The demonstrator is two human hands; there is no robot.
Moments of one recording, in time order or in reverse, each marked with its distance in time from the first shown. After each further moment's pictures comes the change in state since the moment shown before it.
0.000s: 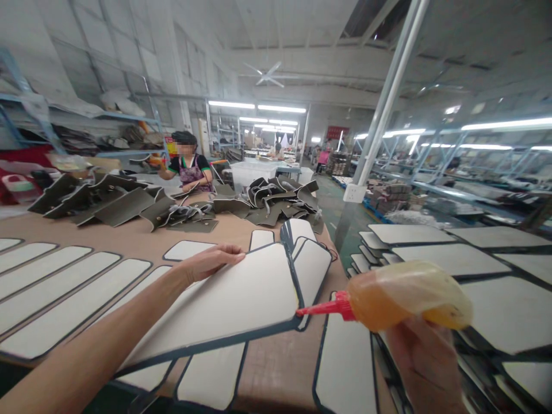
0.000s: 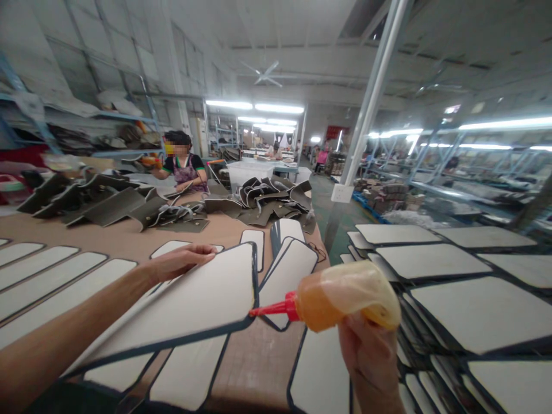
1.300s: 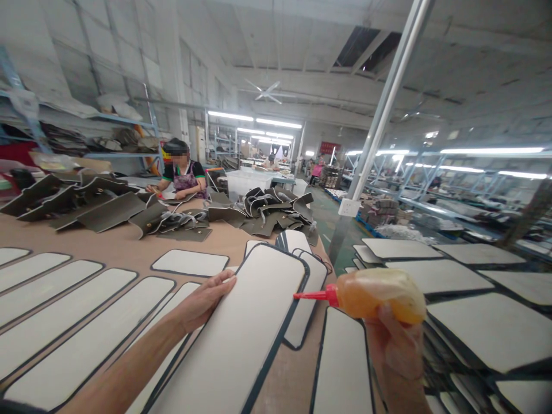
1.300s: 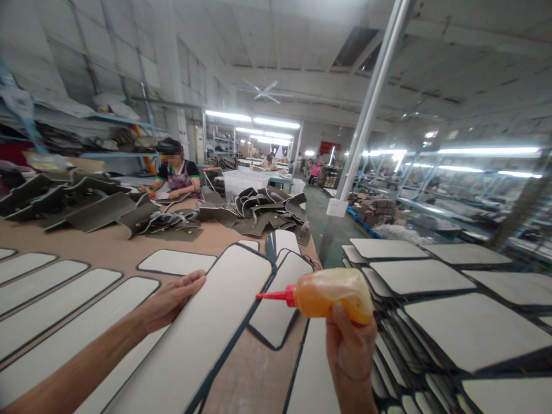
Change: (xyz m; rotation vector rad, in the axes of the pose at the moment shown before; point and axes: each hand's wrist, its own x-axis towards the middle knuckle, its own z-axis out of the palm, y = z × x) left_hand -0.016 -0.043 0.025 -0.366 0.133 0.135; right_hand 0.014 0.032 0.012 -0.008 -0.052 -0.127
